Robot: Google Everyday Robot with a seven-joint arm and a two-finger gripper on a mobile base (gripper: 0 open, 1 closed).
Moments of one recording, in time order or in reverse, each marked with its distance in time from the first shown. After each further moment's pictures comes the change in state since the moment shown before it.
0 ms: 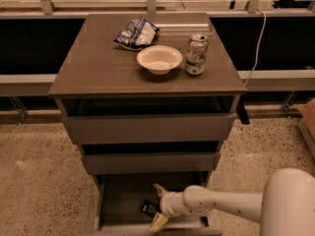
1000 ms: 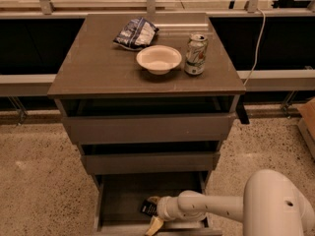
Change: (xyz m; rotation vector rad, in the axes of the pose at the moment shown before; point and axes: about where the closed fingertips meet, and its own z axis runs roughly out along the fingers) arm 0.044 0.013 0.057 -0.010 0.024 0.110
